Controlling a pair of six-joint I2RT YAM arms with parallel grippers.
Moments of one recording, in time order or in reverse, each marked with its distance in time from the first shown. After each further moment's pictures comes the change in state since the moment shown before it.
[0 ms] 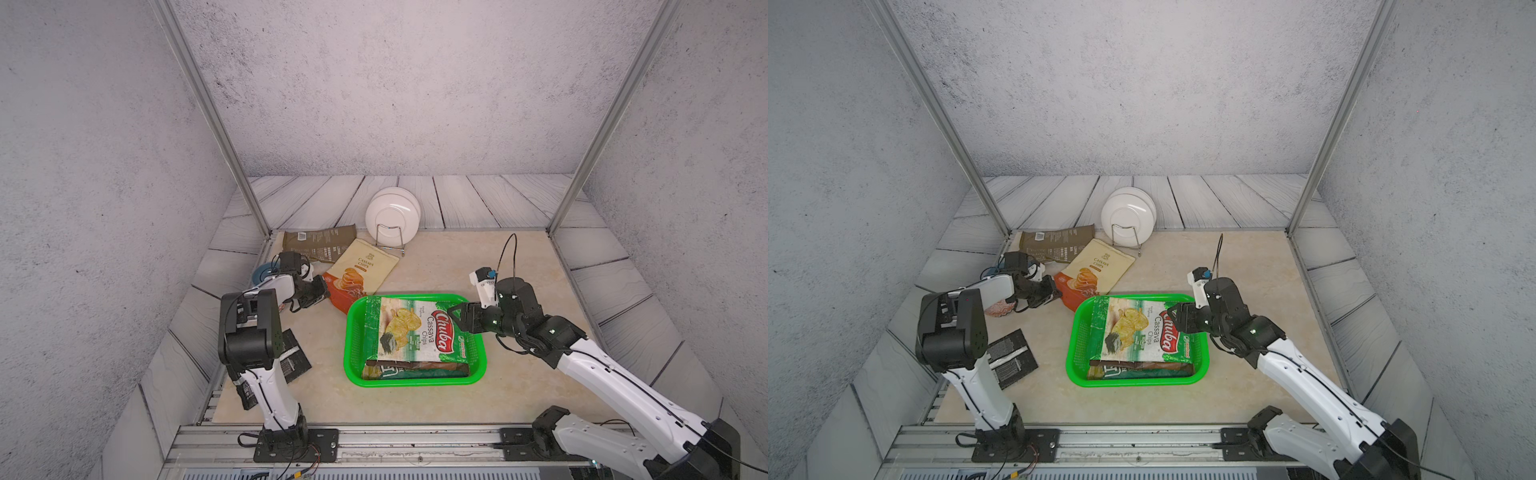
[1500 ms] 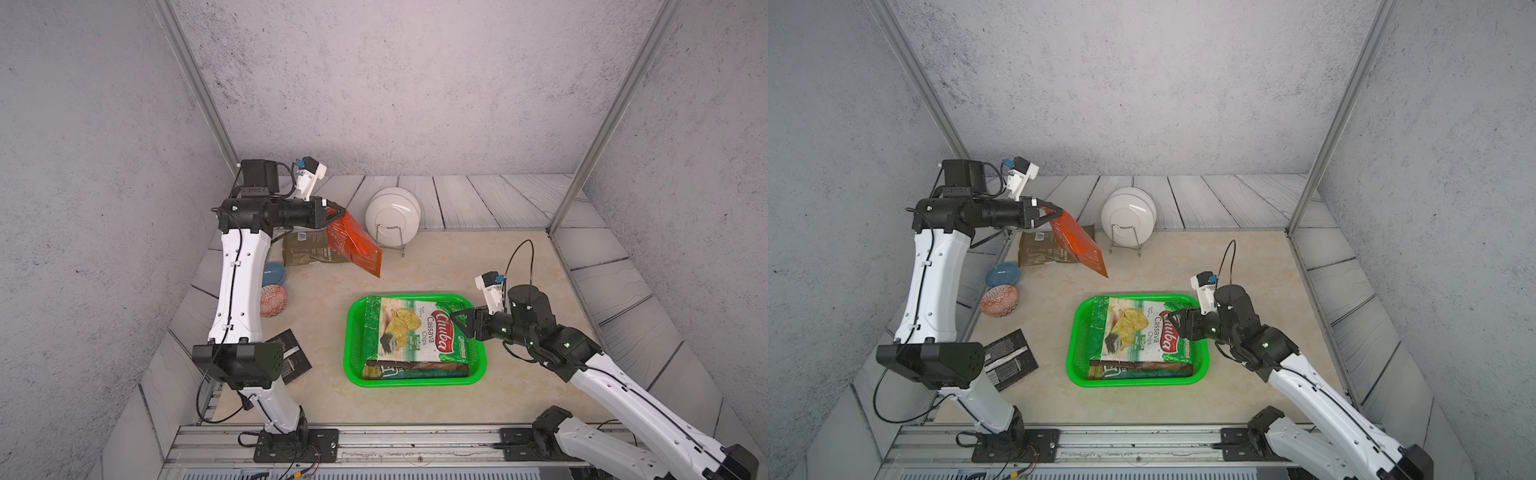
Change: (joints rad) left arm -0.113 -0.098 1.099 -0.805 0.403 0.438; right arm 0.004 -0.132 -0.049 0.009 -0.066 0.002
